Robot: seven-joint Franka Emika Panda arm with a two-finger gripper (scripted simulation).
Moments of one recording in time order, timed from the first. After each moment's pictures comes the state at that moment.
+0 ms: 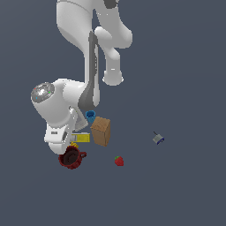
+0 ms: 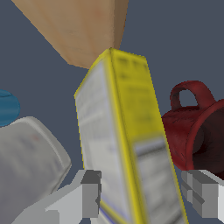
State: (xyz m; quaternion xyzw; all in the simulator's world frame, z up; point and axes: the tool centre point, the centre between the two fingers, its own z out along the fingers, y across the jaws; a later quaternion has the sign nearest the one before) arm 0.047 -0.204 0.099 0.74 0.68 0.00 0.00
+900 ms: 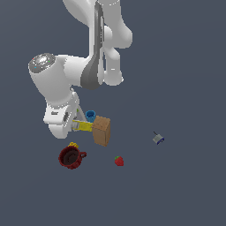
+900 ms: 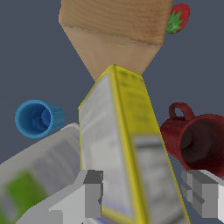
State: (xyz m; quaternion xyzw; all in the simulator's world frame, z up) arm 0.014 -0.185 0.171 0.74 0.68 0.00 0.00
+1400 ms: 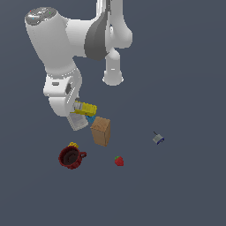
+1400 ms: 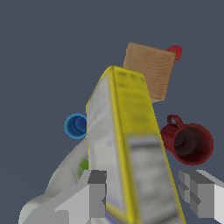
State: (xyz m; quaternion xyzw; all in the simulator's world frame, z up) arm -0.023 -0.159 0.258 0.74 0.68 0.00 0.00
